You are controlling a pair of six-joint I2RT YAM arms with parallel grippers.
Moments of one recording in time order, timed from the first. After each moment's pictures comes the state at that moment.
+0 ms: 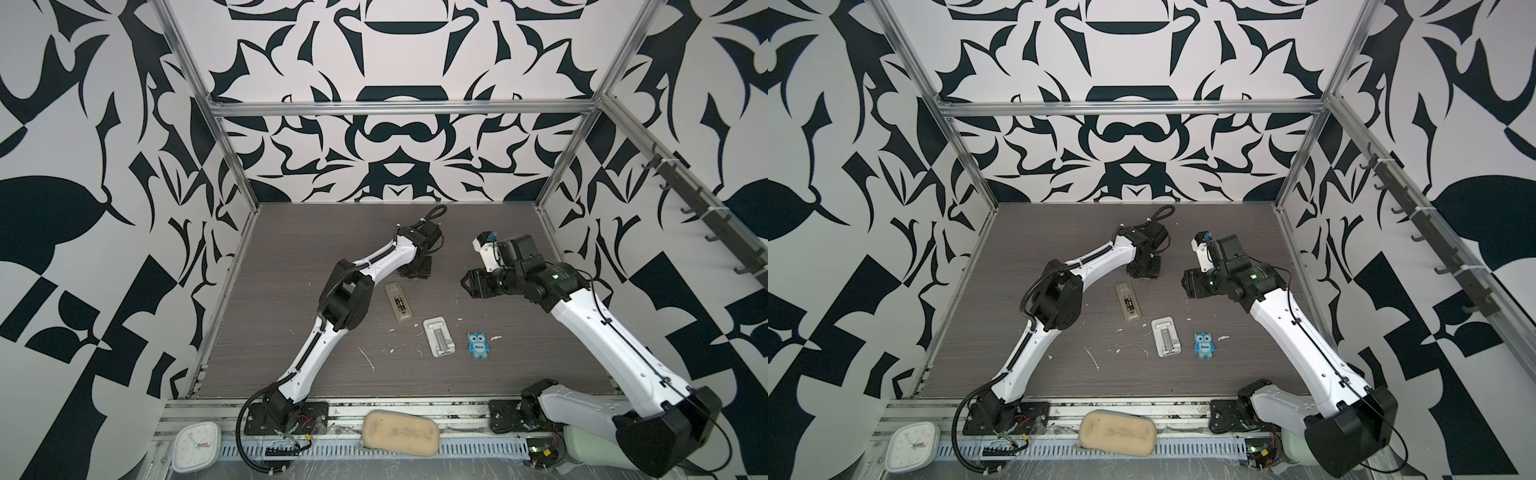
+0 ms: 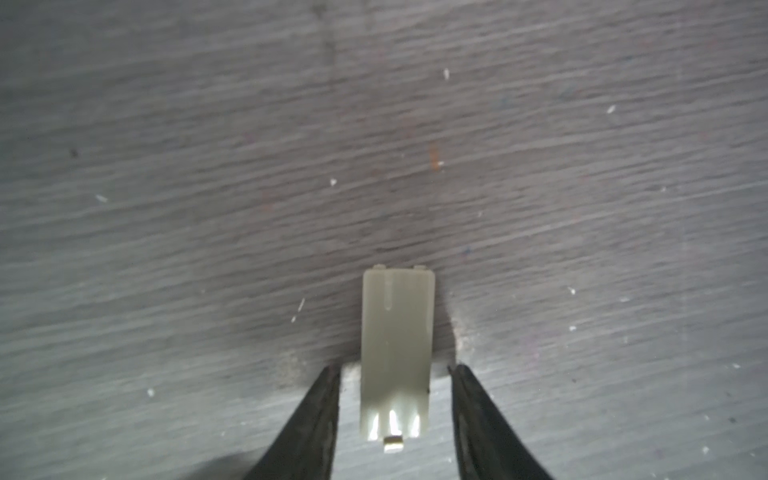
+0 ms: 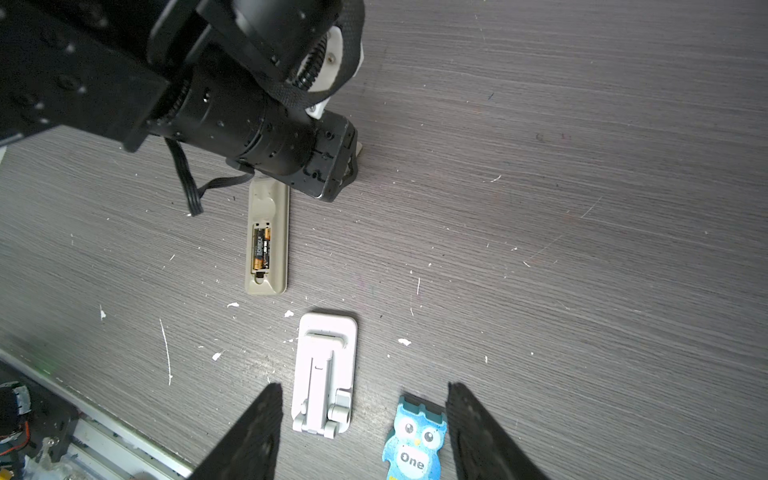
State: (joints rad) left arm -0.77 2.50 2.22 -1.03 -0.05 -0.55; right arm 0.39 1.14 1.12 -0.89 -0.14 0.20
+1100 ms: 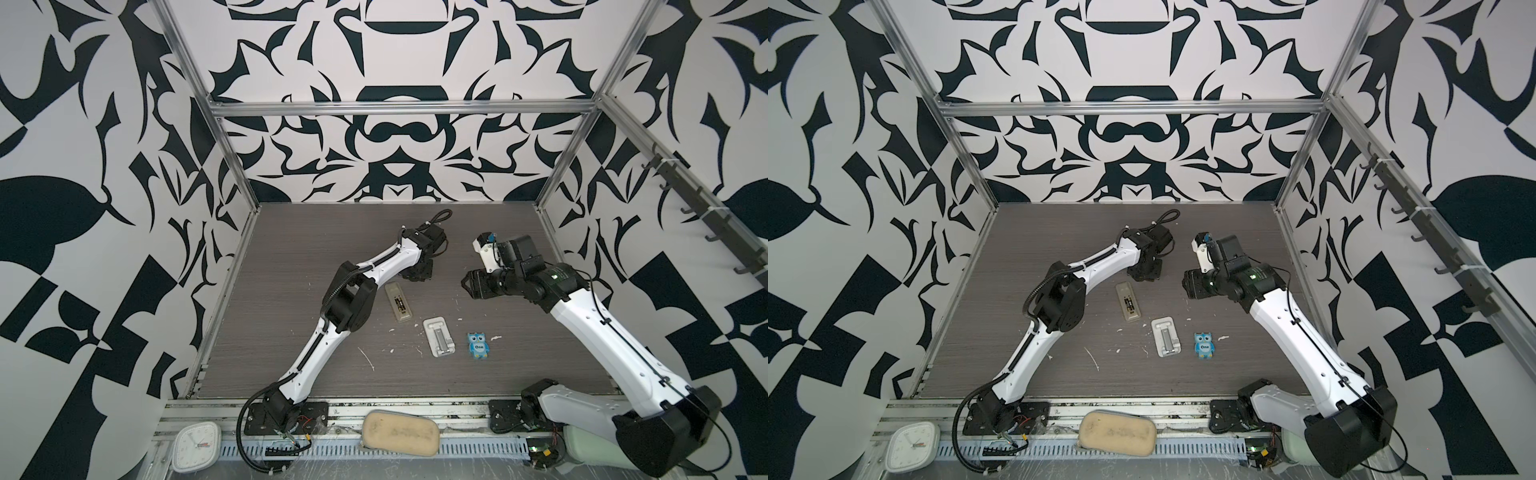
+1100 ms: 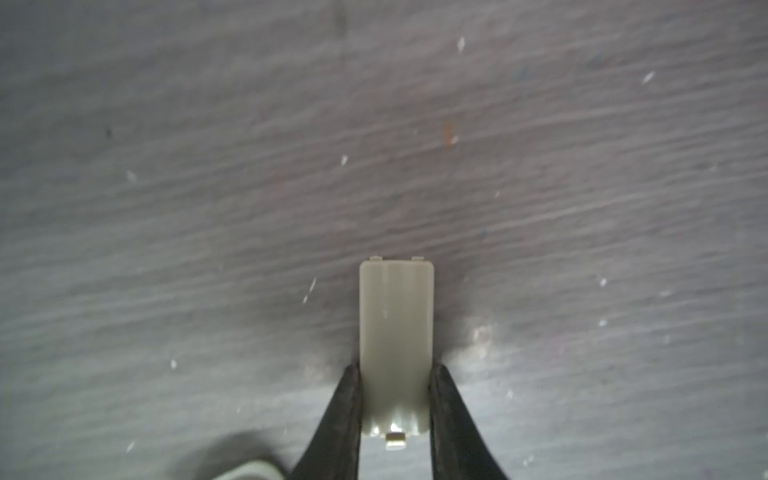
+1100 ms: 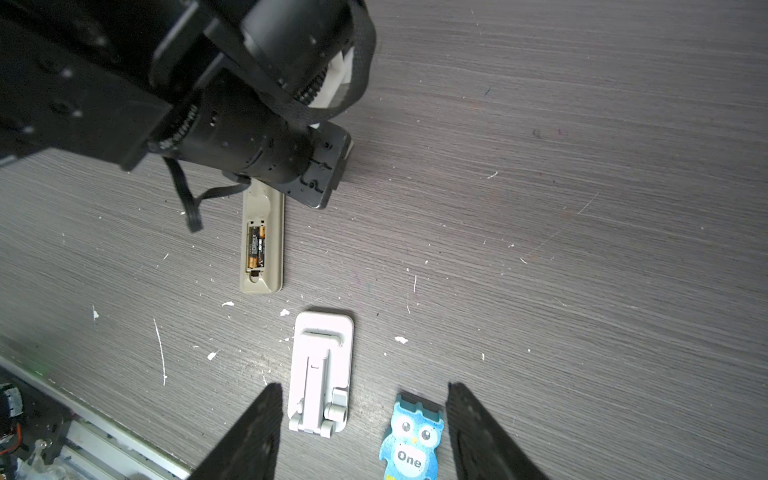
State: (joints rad) left arm -0.78 2.48 2.21 -1.07 -0.12 -0.56; right arm 0.39 1.14 1.11 -0.90 -0.13 0.20
